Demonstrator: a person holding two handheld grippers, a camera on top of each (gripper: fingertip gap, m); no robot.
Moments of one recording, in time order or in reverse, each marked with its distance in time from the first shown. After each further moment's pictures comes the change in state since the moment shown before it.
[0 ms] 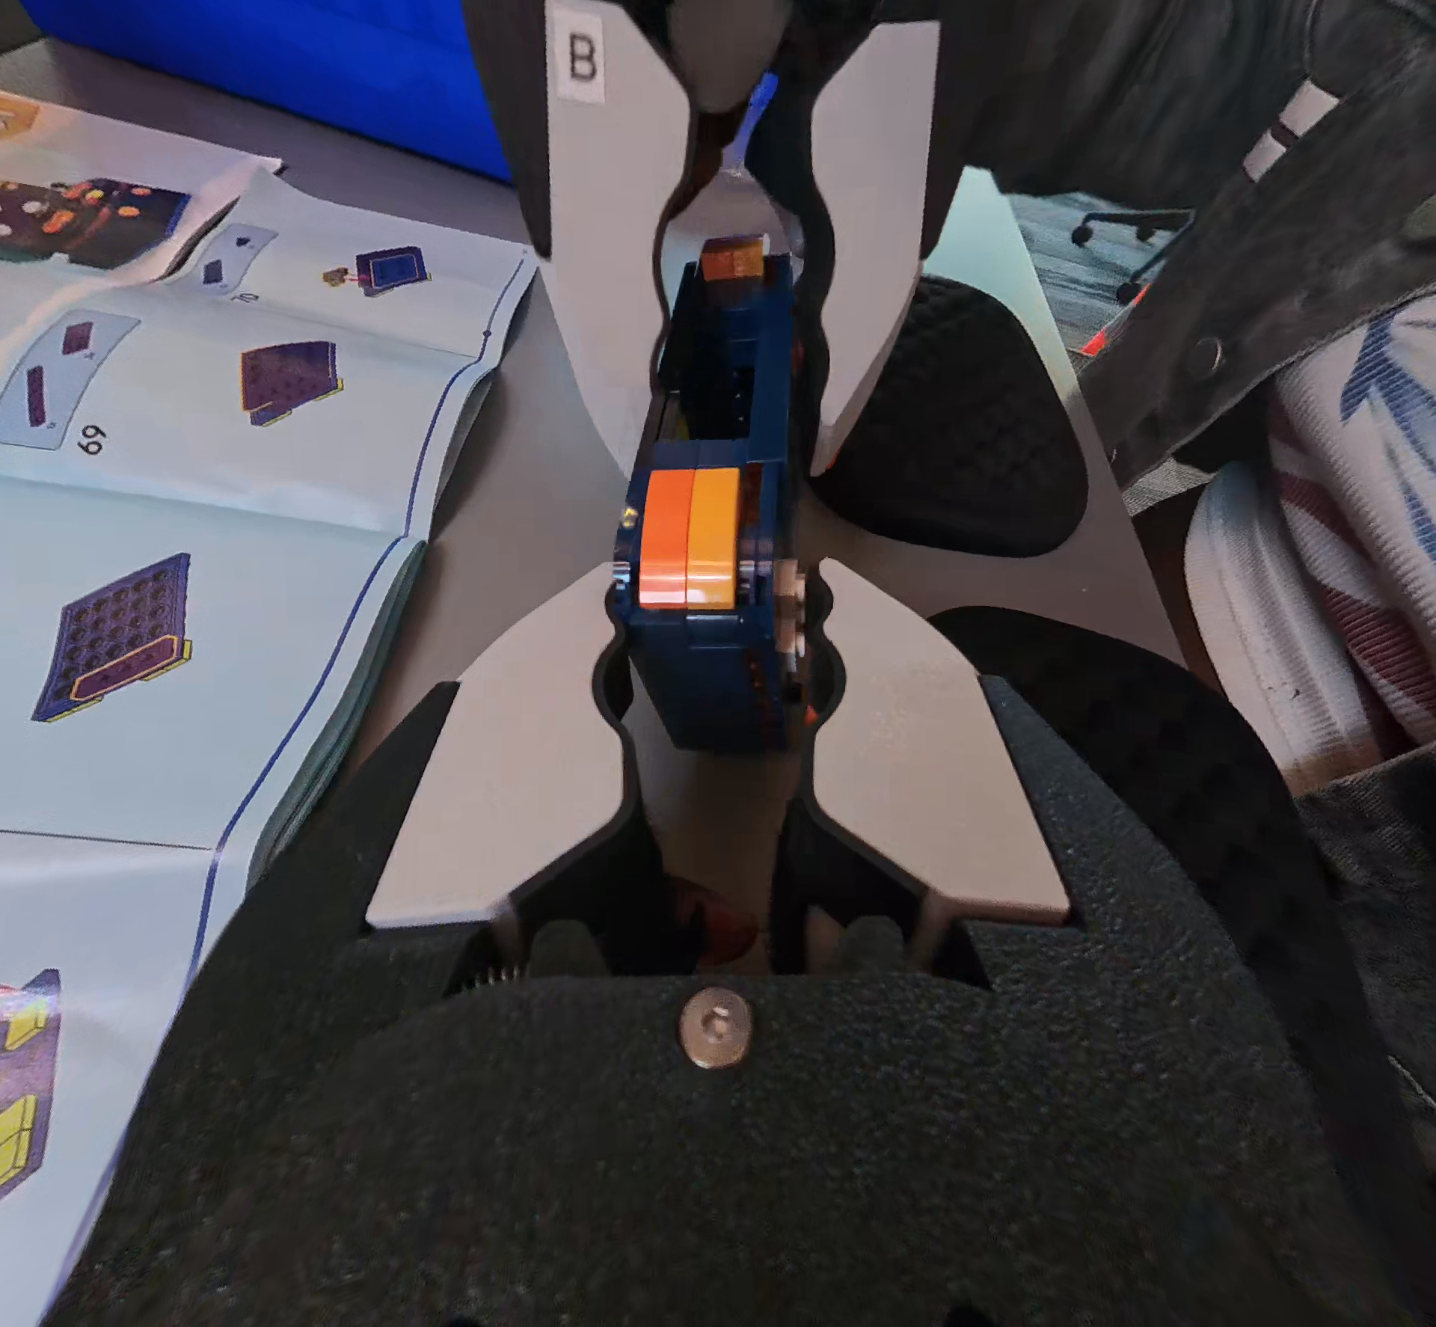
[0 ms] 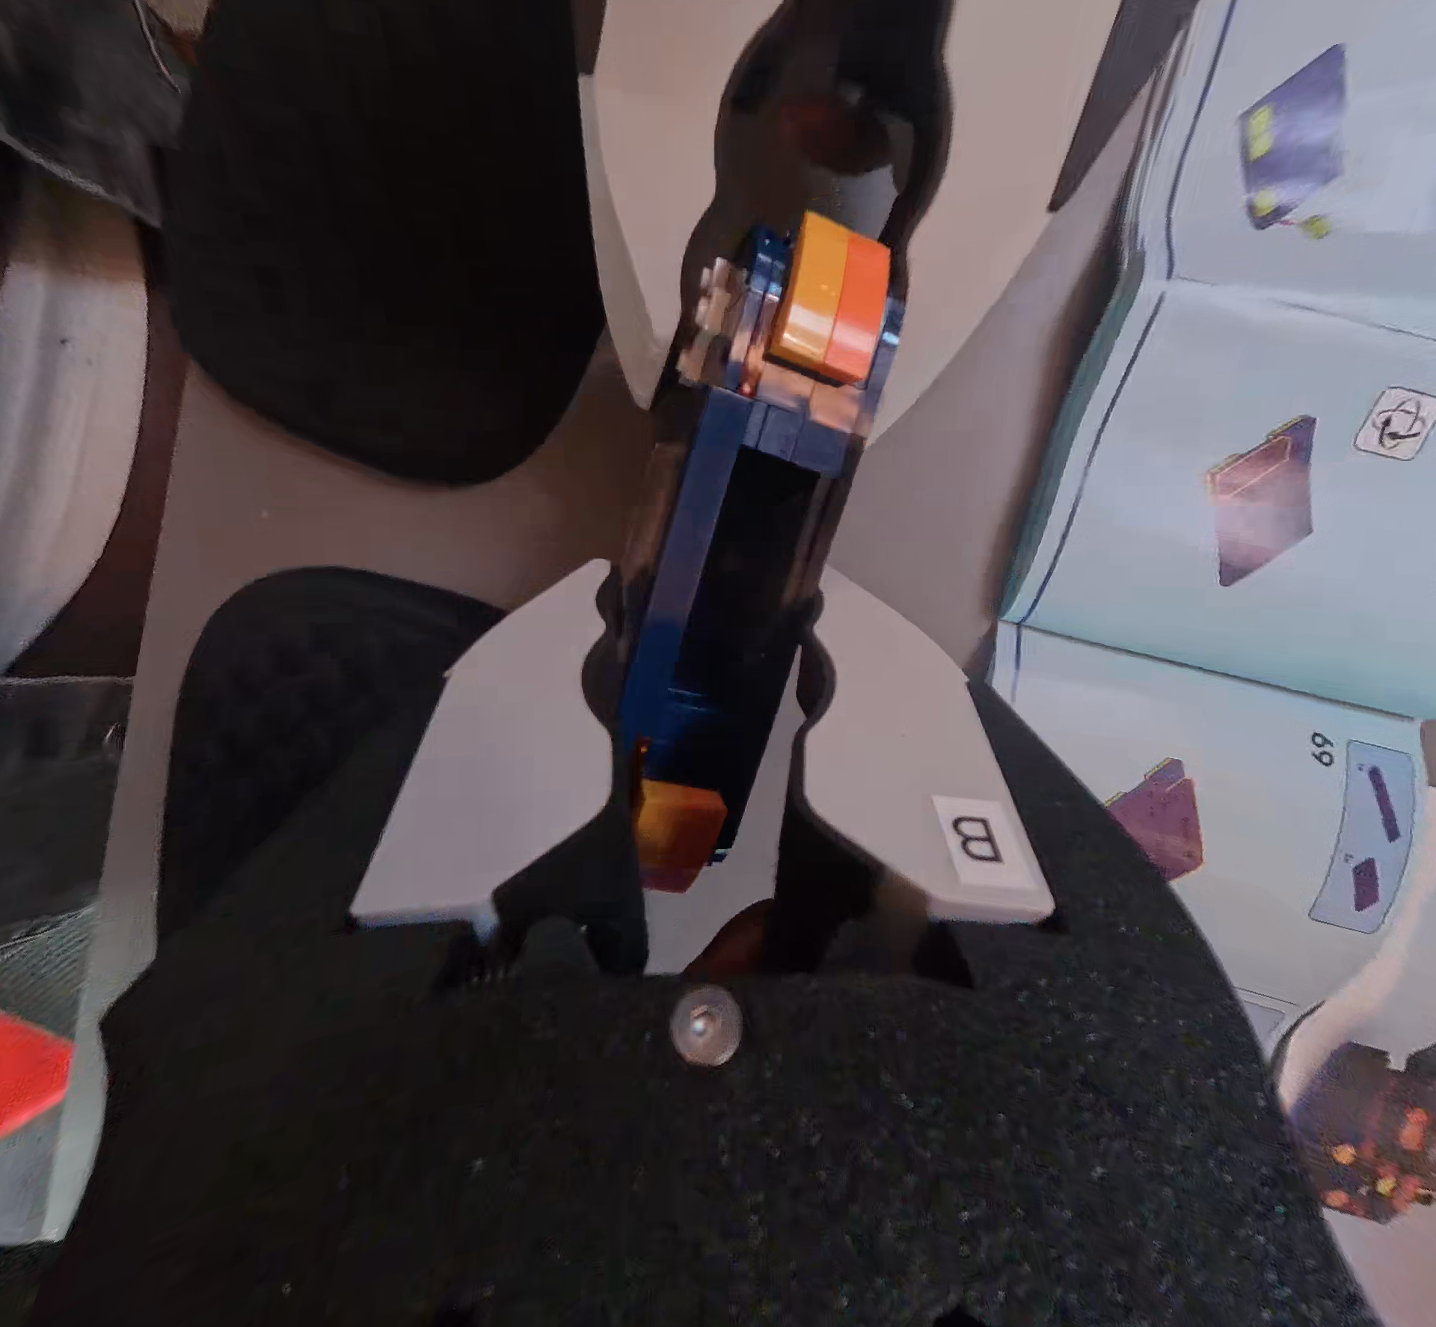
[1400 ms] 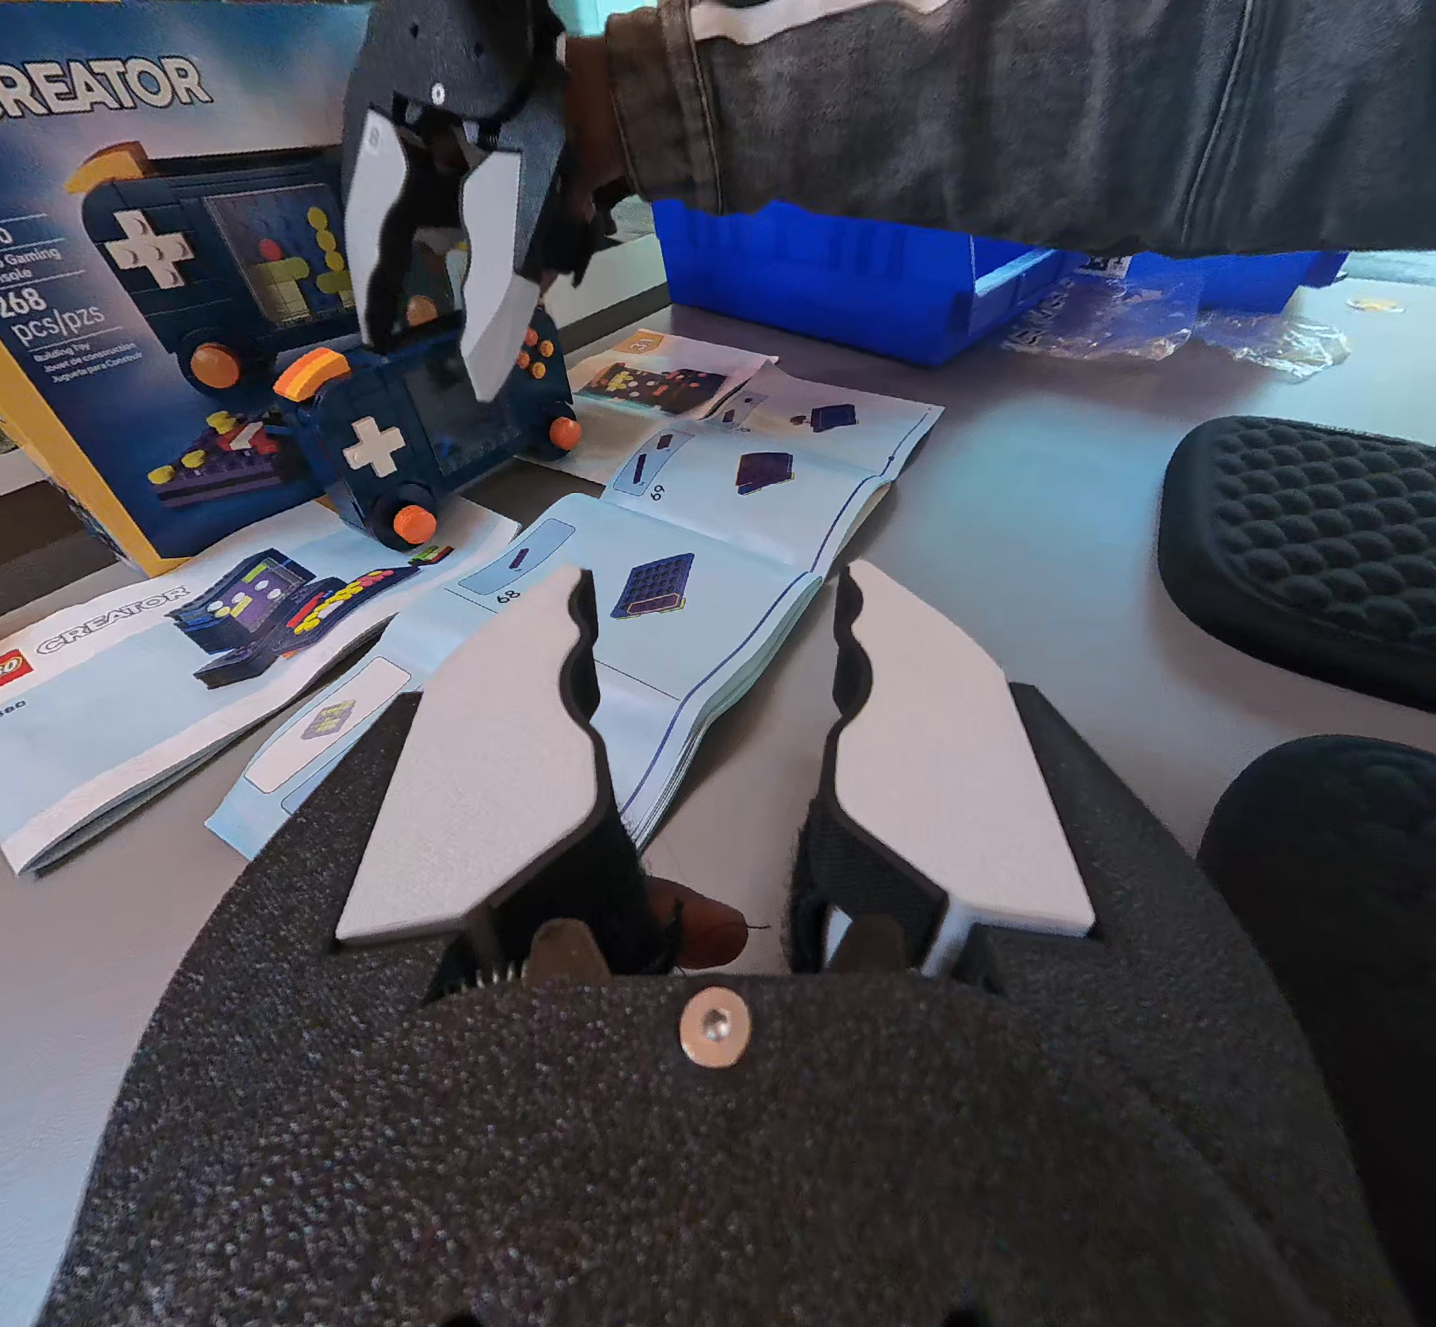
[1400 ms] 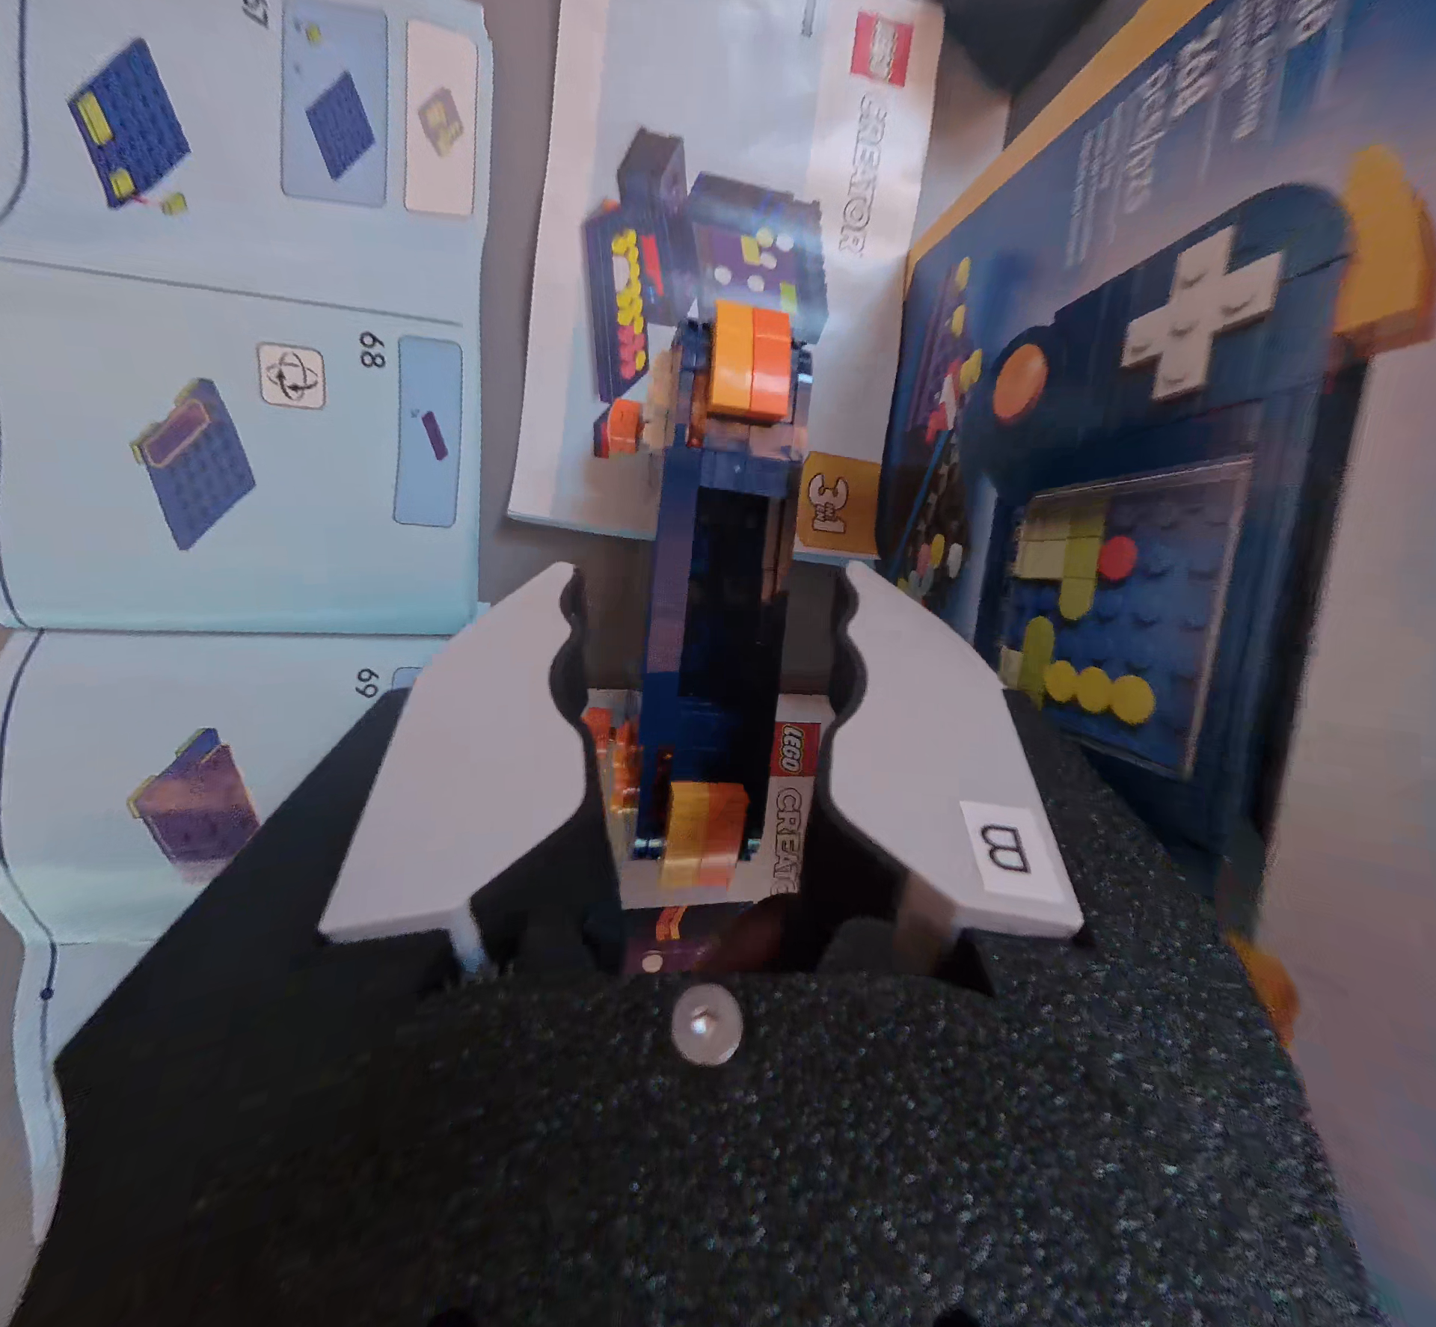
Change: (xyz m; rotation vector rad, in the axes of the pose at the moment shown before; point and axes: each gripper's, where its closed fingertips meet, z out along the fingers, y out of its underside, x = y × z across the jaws) left arm -0.075 -0.020 -0.075 0.258 -0.547 0.076; right arm 0.273 0.015 -0.055 0.056 0.330 0.043
